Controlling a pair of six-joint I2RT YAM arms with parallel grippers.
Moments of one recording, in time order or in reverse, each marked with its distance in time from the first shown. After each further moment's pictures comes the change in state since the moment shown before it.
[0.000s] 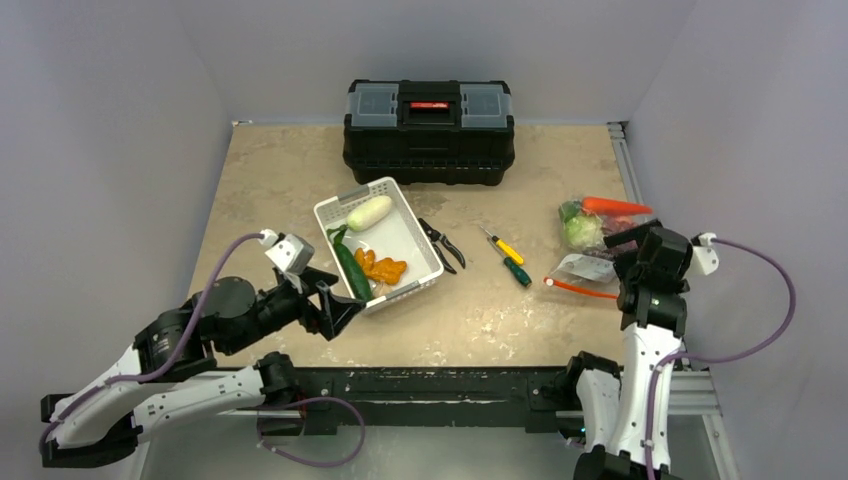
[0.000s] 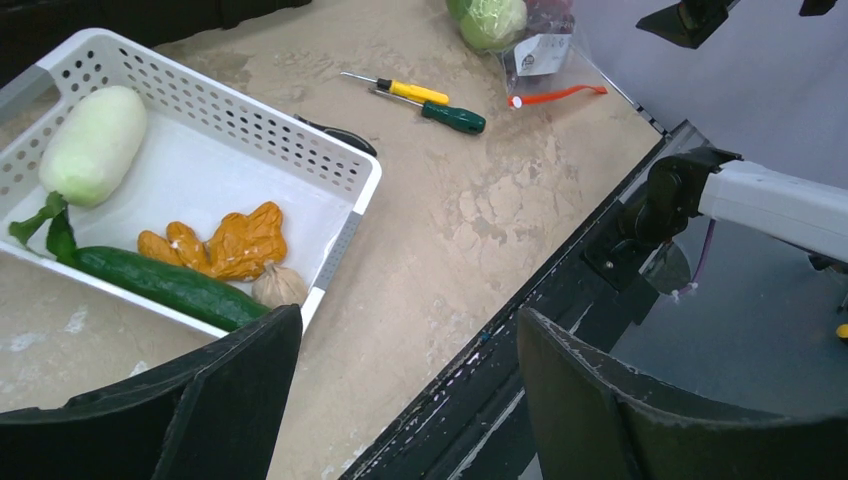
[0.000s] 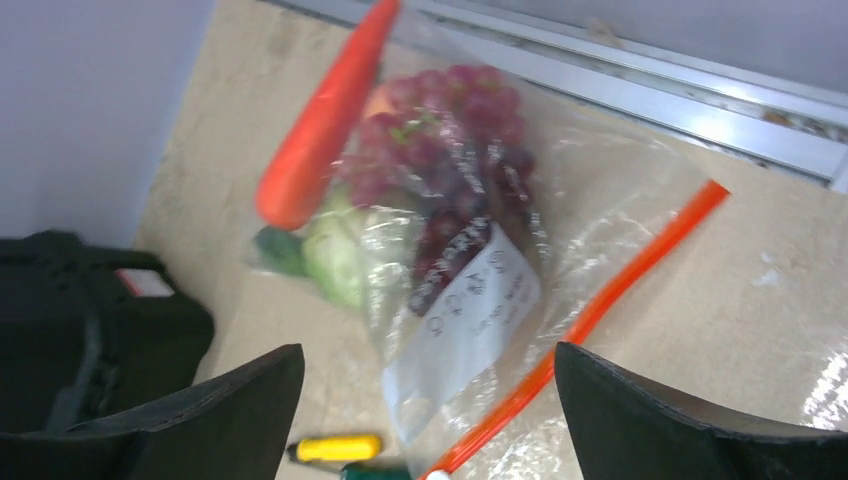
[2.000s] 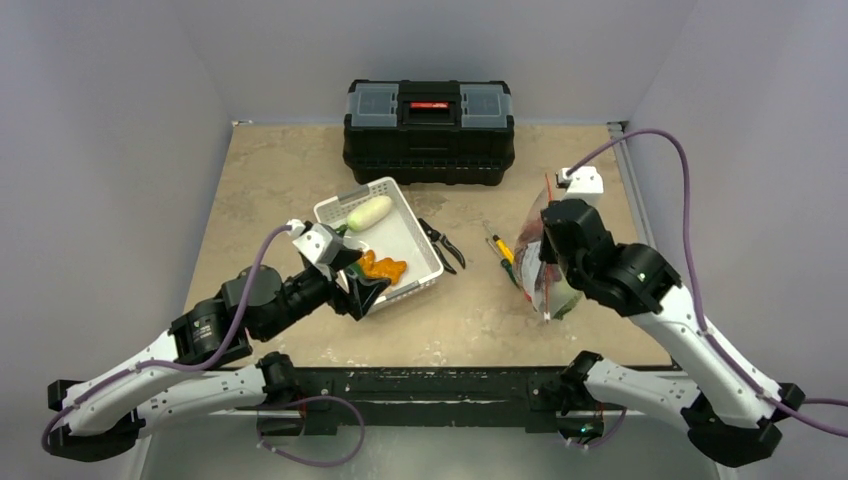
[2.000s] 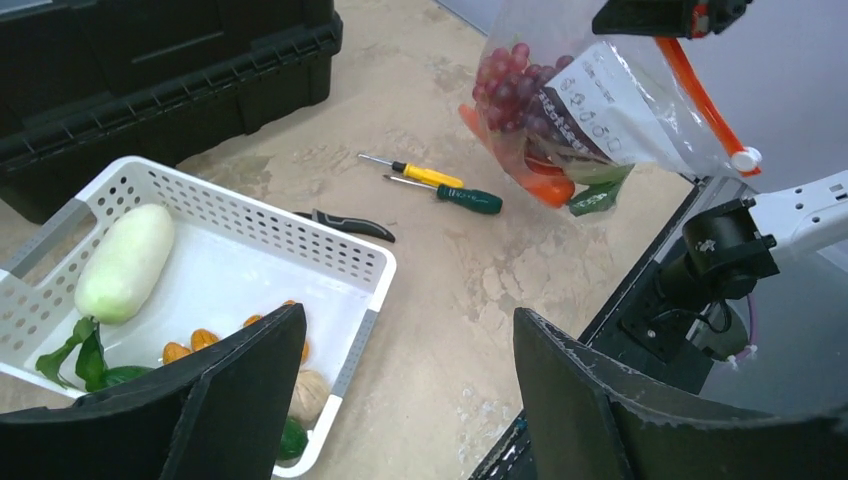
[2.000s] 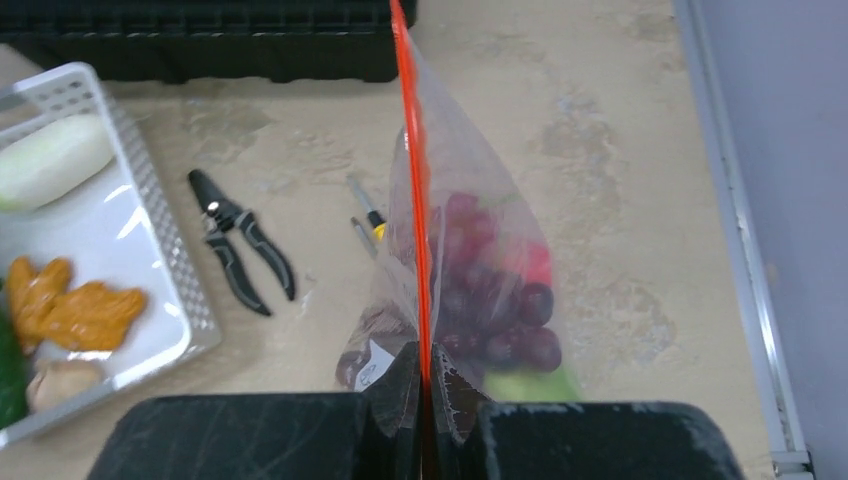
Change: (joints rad) left arm 0.000 0.108 -0.047 0.298 -0.052 0.166; right arm 1.126 0.249 0.547 -0.343 0.393 -0.385
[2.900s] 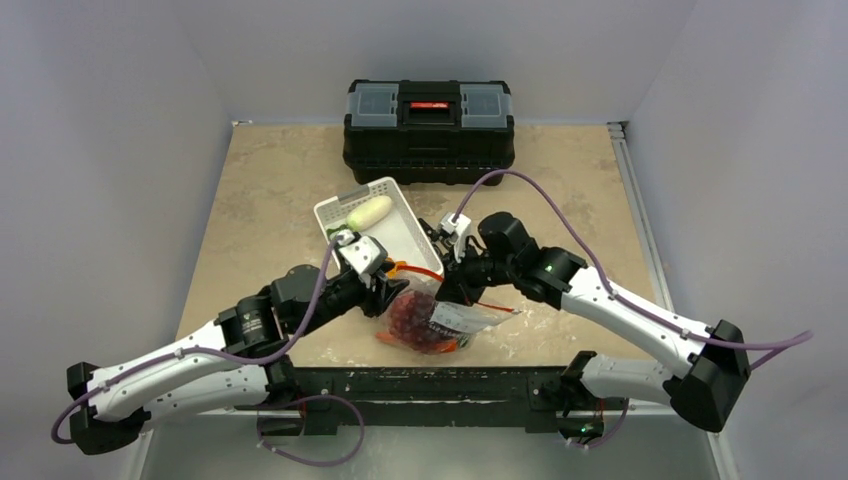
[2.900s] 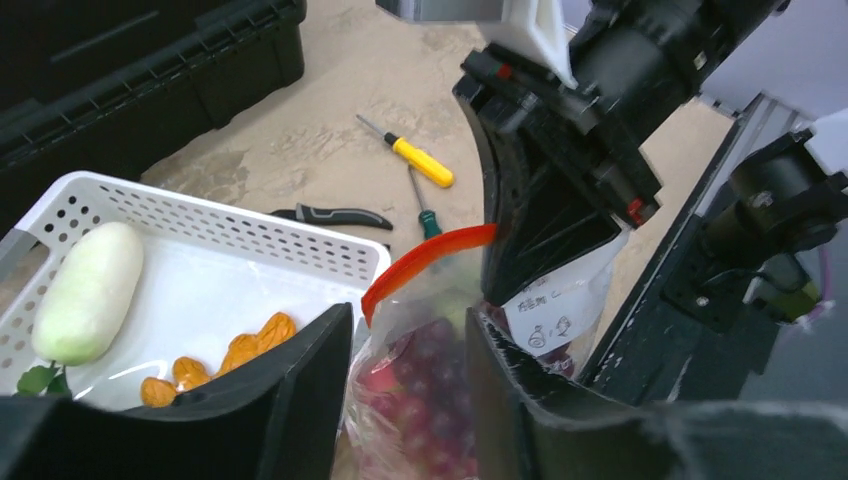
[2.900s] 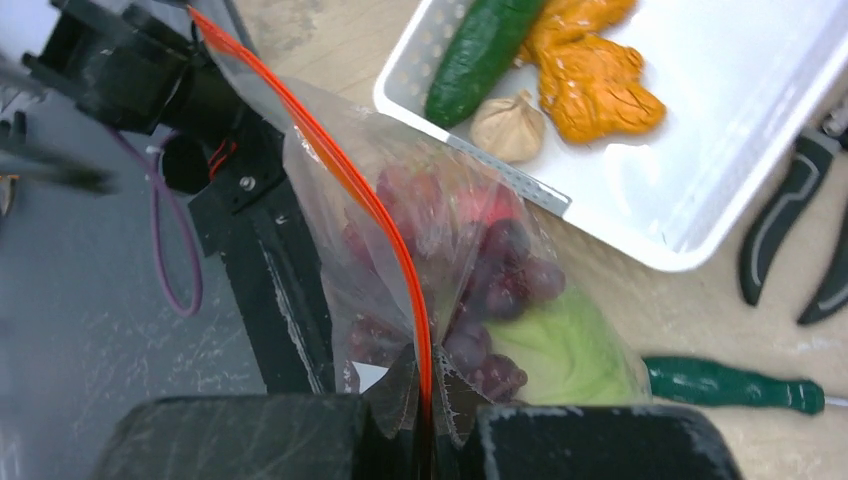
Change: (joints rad) left arm 0.000 0.099 -0.180 0.214 0.055 0.123; right arm 0.041 0.224 -0.343 0.601 -1.114 -0.357
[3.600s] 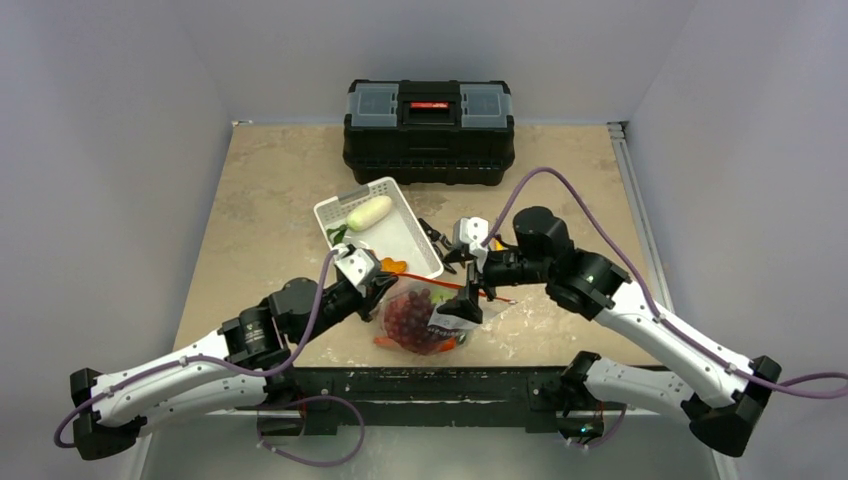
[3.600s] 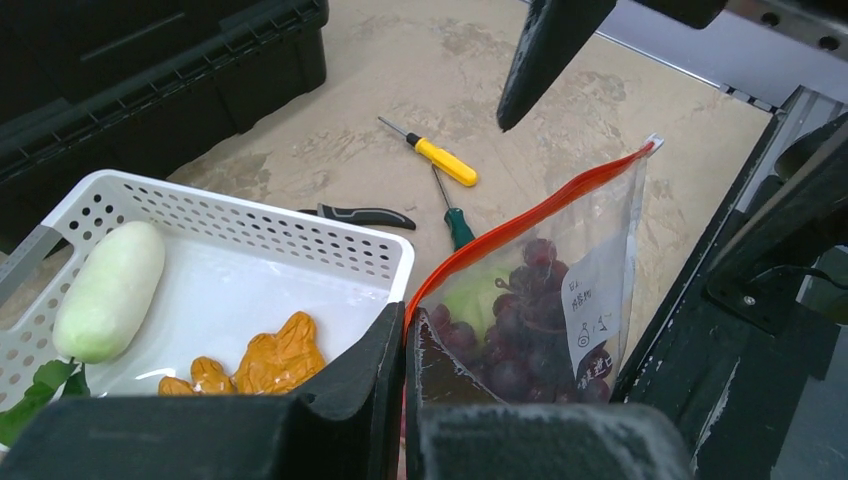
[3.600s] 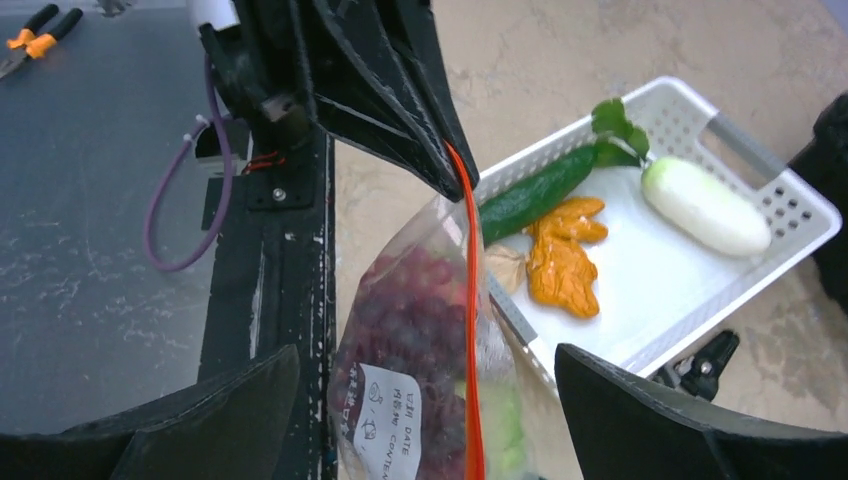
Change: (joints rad) left arm 0.000 -0.082 -0.121 0.103 -0.033 0.034; right arm -0.002 -0.195 0.081 -0.043 -0.124 -0.407
